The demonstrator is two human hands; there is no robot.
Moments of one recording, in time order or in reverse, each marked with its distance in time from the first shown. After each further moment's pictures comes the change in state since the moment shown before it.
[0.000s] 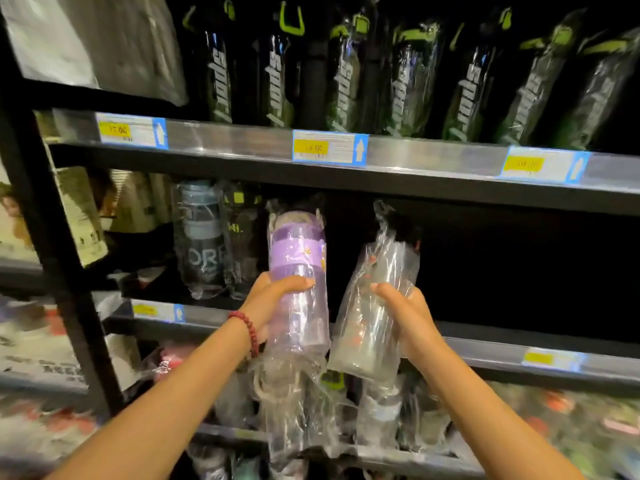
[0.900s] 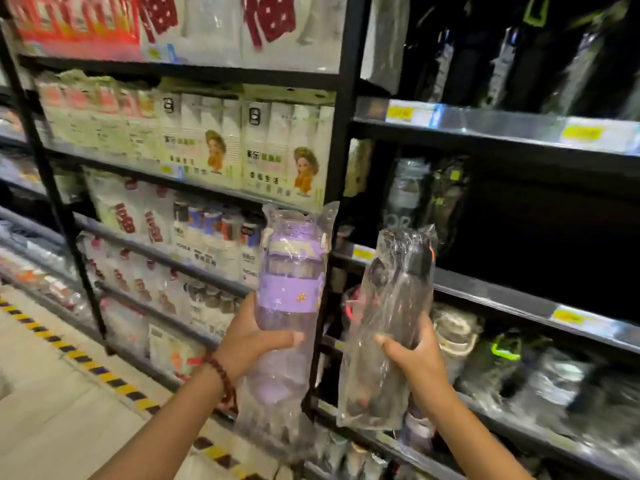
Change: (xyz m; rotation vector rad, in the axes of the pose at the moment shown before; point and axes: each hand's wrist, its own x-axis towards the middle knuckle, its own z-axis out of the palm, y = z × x) left_hand -0.270 -0.018 -0.304 0.265 0.364 0.217; right_hand -0.216 0.079 0.254 -0.132 -0.351 -0.111
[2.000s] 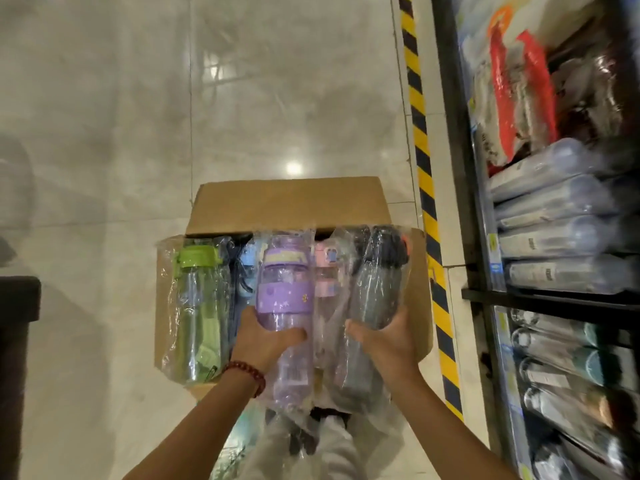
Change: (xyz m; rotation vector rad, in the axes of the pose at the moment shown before) left_hand -0.262 -0.527 -0.079 -0.207 1.129 -1.291; right_hand -0.110 0.525 0.292 -0.684 -0.949 0.697
